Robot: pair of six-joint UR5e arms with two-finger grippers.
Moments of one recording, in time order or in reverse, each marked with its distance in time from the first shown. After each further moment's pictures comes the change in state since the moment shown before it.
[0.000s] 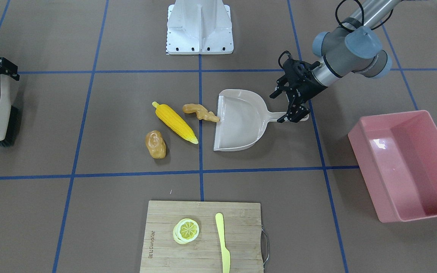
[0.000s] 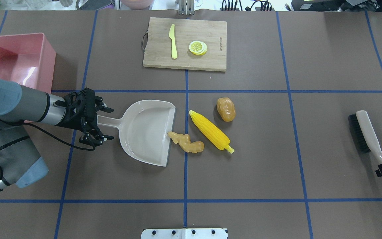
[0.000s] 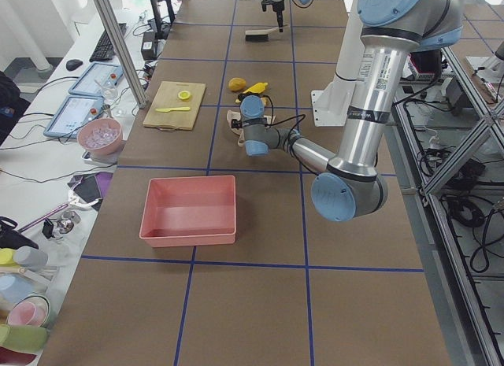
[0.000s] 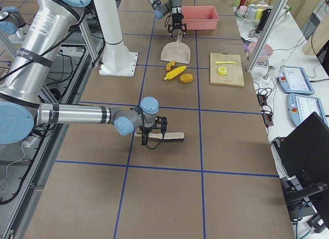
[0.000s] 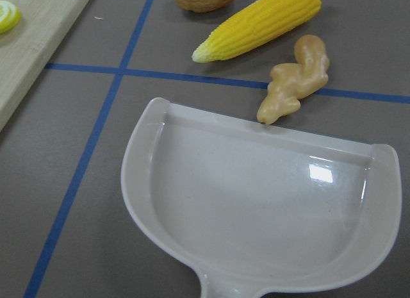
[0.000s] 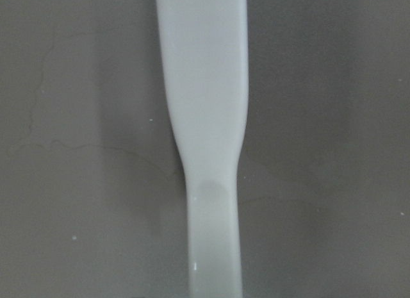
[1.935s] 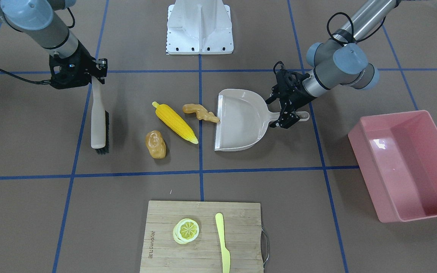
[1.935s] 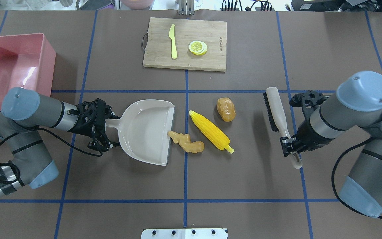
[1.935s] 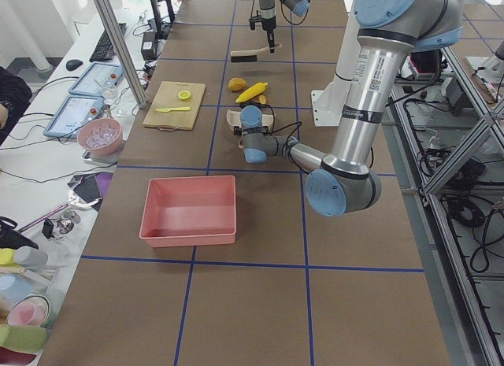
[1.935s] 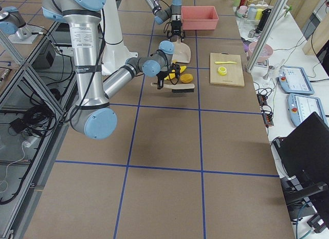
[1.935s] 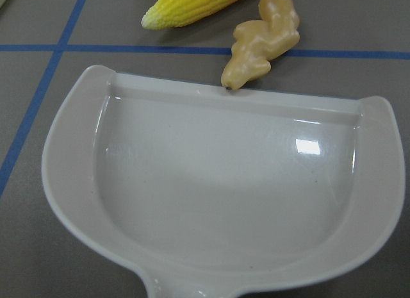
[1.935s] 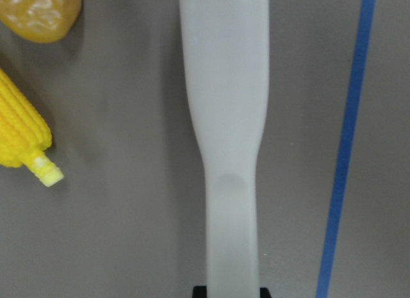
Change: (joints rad) left arm 0.038 -0.052 0.128 -0.064 -0.007 0.032; right arm -0.258 0.595 0.211 -0.598 -0.126 0.239
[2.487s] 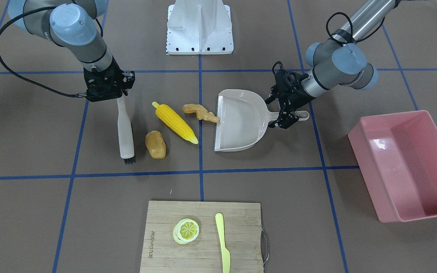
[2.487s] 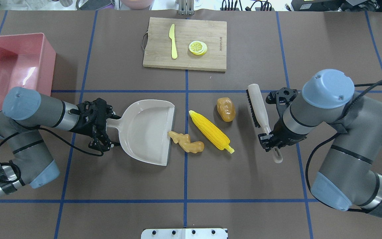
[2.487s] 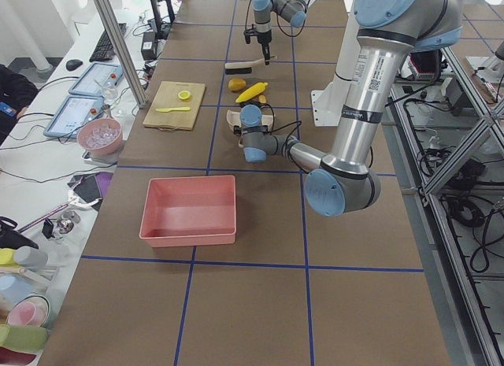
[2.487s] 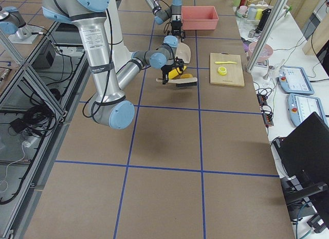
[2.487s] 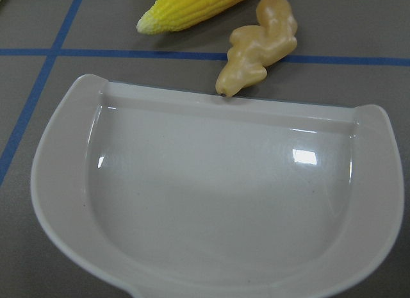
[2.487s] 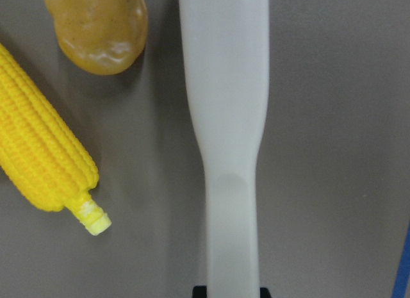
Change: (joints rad) left arm 0.001 -0.005 -0.001 0.008 0.001 0.000; right arm -0.059 0.155 -0.130 -0.033 -0.074 -0.017
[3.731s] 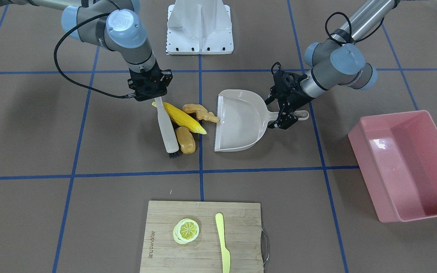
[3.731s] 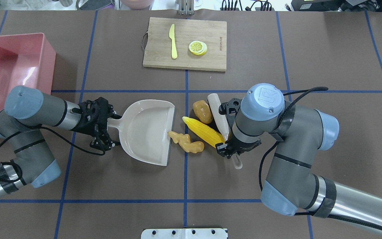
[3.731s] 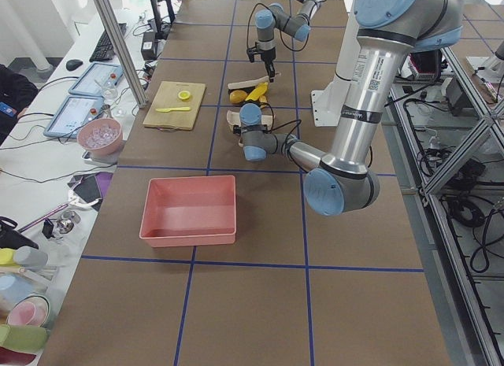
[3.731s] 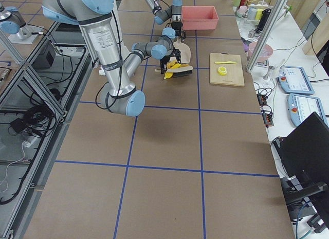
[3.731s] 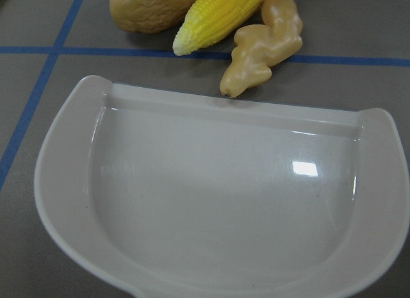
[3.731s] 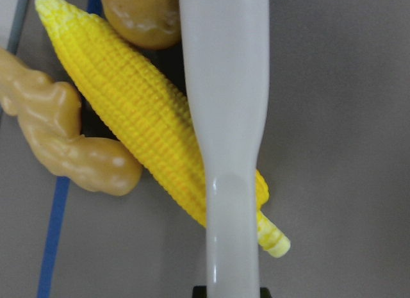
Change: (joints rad) left arm -0.001 -0.006 -0.002 0.020 0.002 0.000; right arm -0.105 0.198 -0.118 -0.005 -0.033 0.014
